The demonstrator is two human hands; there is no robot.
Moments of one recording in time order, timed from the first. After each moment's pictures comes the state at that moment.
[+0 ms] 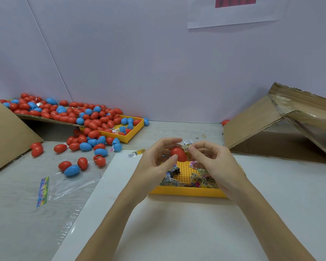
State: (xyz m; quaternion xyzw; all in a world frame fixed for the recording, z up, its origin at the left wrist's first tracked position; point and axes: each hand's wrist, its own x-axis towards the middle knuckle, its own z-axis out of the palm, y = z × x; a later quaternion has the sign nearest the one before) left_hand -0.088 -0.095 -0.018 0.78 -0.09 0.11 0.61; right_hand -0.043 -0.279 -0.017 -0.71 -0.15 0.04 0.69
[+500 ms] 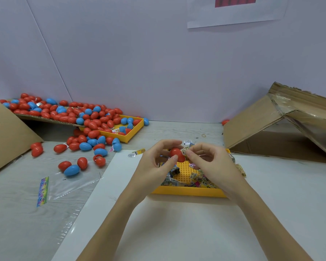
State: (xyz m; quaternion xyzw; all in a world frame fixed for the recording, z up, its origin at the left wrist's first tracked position) left_hand -0.084 -0.095 -0.023 0.81 -0.09 0.15 0.56; right_hand -0.044 -0.278 -0.019 -0.76 -0.18 0.01 0.62
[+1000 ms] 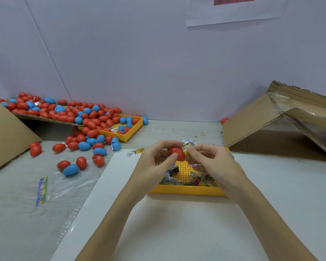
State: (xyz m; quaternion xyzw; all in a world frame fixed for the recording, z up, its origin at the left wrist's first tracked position) left_hand -0.085 -0.096 -0.022 0.79 -0.08 0.12 0.59; right_hand -0.045 -0.278 -0.016 -0.71 -0.13 0.08 0.69
